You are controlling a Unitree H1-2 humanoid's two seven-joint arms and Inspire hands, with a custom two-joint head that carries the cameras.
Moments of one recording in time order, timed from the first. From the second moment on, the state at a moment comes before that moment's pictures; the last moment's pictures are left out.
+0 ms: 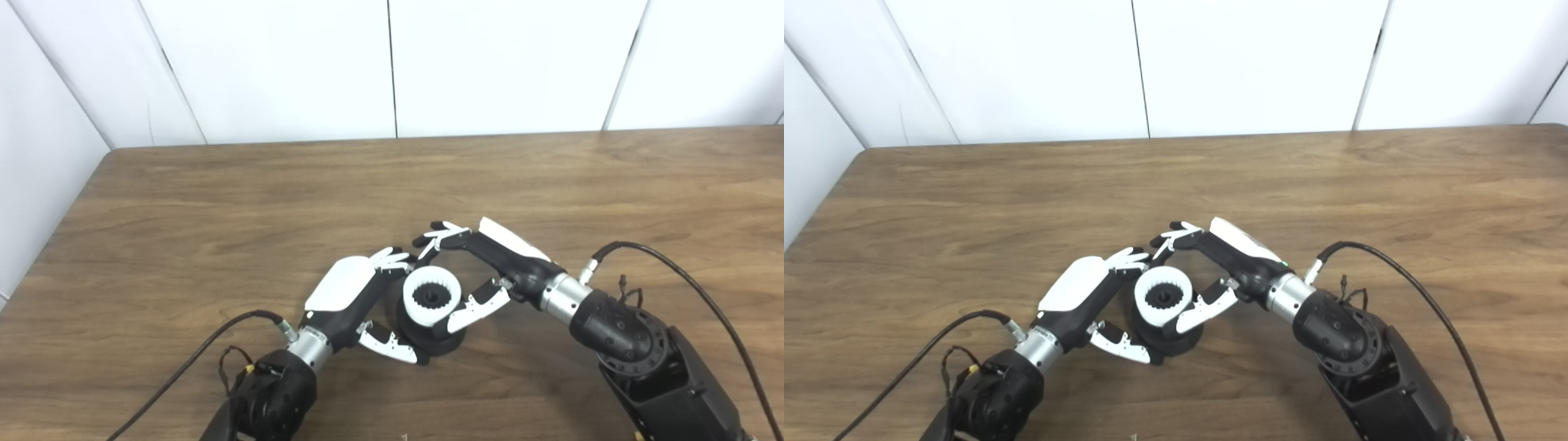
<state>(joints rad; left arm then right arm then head) -0.09 0.24 -0.39 -0.20 0.70 0.08 -0.23 -0.29 -0.30 0.39 -0.29 -0.34 0.30 0.43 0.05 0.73</state>
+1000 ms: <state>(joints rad) -0.09 0.24 -0.38 -0.22 0.71 0.11 -0.25 -0.29 -0.32 0.39 -0.26 -0.36 0.29 0.47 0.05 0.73</state>
